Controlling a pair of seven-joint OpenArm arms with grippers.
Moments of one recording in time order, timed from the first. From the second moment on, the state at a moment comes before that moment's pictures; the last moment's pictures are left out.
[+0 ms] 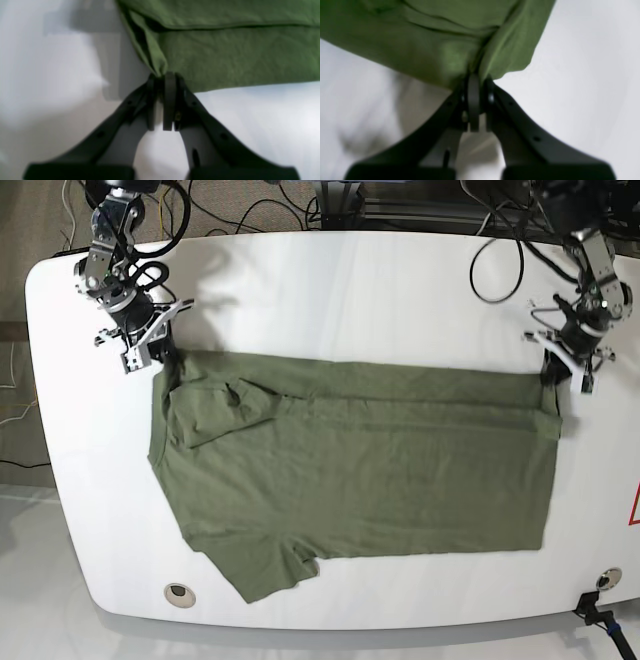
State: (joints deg) left arm 7.1 -17.8 -31.1 71.3 -4.2 -41.8 17.3; right arm -15.2 11.3 24.9 85.6 5.4 40.4 -22.3
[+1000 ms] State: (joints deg) left arm 38.3 -12.5 -34.1 90.5 -8.1 -41.6 12.2; right arm -40.0 11.7 28.0 94.0 9.8 40.6 -16.5
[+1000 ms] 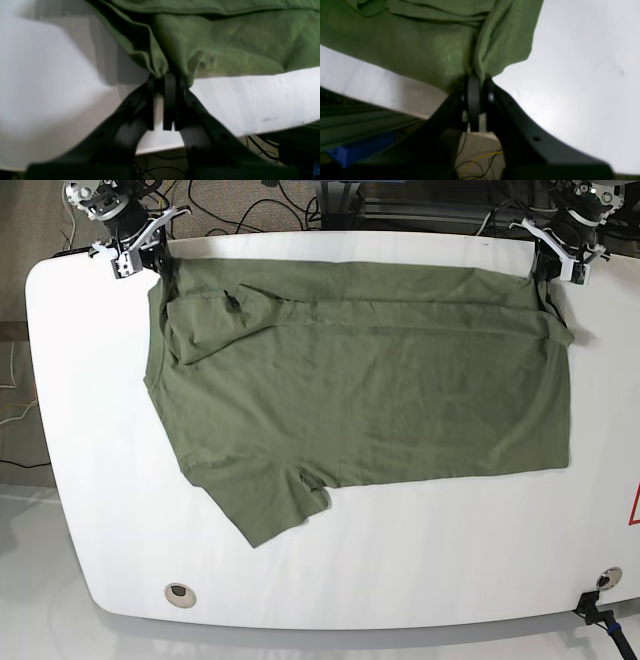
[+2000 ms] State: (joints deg) left arm 39.2 -15.5 -38.7 92.2 -4.8 -42.2 16.8; right arm -41.2 15.0 27.9 93.6 9.8 41.0 -16.4
